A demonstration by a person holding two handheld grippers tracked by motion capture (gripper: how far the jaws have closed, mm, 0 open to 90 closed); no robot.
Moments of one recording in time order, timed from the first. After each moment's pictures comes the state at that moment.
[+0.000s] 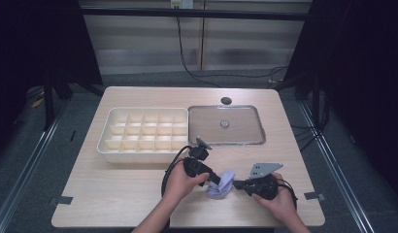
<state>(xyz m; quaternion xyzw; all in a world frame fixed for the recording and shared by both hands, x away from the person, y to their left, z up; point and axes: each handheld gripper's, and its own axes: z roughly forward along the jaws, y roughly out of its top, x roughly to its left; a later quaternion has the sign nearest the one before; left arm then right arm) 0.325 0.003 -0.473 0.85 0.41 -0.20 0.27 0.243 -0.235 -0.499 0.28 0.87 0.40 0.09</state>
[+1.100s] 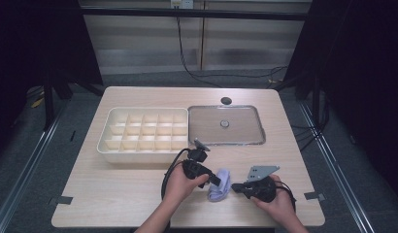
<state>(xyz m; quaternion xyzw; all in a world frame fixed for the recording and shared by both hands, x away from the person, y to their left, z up) 0.324 0.007 -0.483 0.83 0.43 -0.22 0.28 0.238 -0.230 -0.502 0.27 0.88 0.39 0.08</state>
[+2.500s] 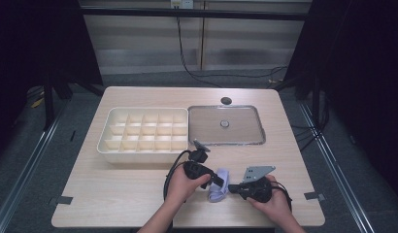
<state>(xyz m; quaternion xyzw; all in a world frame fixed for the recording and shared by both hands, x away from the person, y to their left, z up) 0.323 0.004 -0.489 0.81 0.45 -0.24 0.29 0.238 -0.219 -0.504 0.26 0.88 0.40 0.07</state>
